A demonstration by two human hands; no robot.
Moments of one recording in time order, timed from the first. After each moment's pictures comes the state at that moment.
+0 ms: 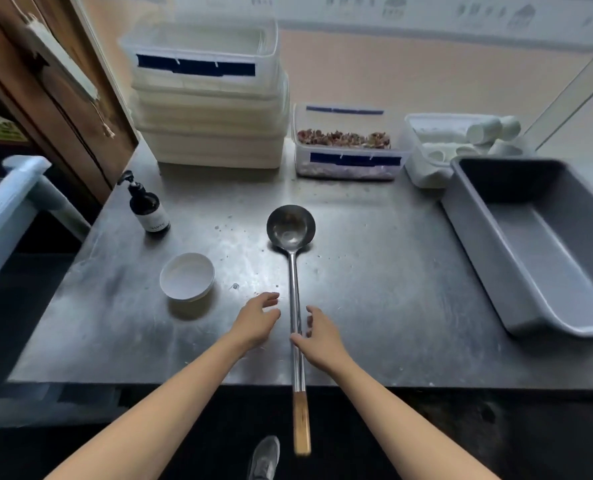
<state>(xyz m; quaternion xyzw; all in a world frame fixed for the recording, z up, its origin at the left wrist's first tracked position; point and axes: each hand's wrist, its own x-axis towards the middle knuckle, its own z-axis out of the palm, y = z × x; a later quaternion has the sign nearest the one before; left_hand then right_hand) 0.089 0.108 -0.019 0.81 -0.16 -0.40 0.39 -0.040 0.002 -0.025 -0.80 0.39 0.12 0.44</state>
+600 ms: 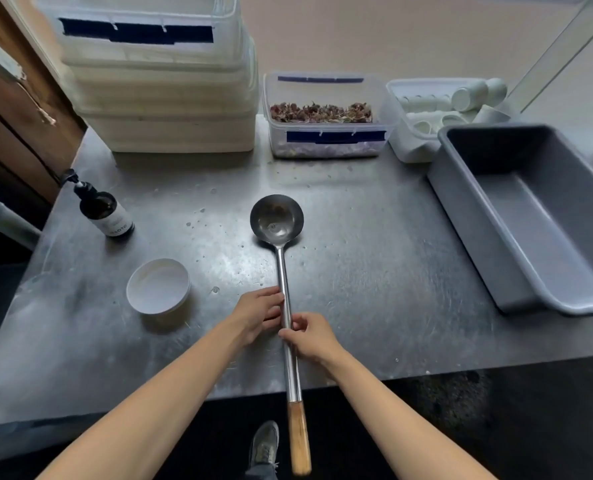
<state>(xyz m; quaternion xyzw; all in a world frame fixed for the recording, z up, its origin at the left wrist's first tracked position) 0.102 0.060 -0.033 0.61 0.08 -0.55 0.56 -0.025 -0.010 -0.042 -0.71 0.43 0.08 0.55</state>
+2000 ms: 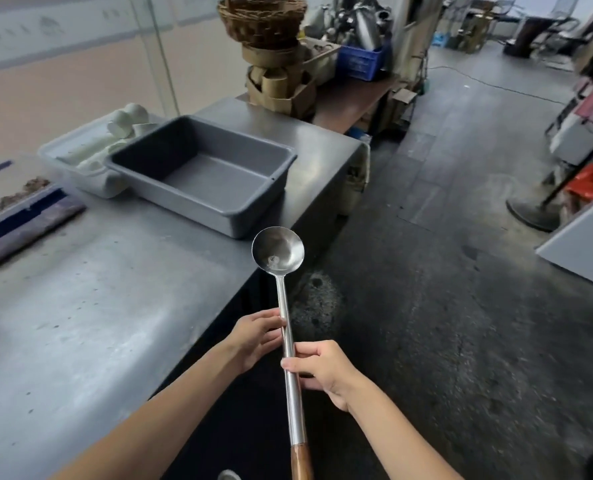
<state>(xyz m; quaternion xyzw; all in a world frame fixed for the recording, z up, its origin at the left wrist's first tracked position) -0.253 0.008 0.057 0.52 -0.24 -0.76 0.31 -0.415 0.084 0.070 -0.33 0.58 -0.29 0.68</state>
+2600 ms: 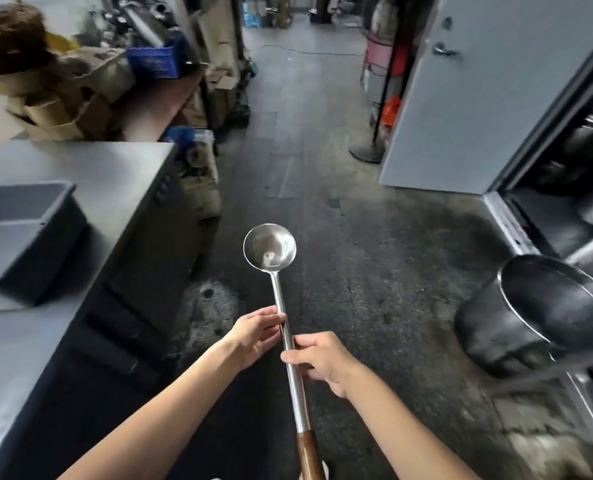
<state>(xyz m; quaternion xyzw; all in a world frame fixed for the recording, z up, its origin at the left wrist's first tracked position) -0.579 0.090 0.057 0.44 -0.35 -0.82 0.11 -0.686 0.230 0.080 -0.17 0.65 -0.44 0.60</state>
